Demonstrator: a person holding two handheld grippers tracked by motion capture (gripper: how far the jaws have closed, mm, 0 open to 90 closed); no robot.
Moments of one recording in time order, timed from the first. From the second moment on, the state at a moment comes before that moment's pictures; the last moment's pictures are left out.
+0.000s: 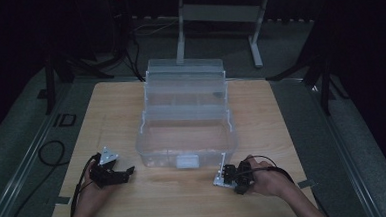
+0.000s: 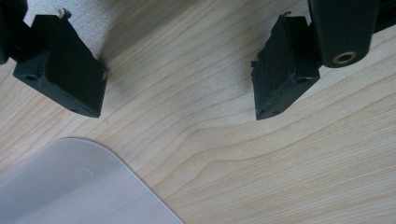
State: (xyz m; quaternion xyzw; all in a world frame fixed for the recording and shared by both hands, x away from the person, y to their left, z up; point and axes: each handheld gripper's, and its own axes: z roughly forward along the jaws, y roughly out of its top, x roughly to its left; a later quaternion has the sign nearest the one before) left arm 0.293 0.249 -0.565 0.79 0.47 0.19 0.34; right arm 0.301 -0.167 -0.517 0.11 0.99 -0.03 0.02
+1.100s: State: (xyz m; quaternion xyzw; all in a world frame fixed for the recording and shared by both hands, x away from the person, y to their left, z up) left arm 0.293 0.249 -0.565 0.79 0.47 0.19 0.34; right arm 0.301 -0.168 -0.502 0.09 1.00 -0.02 0.02
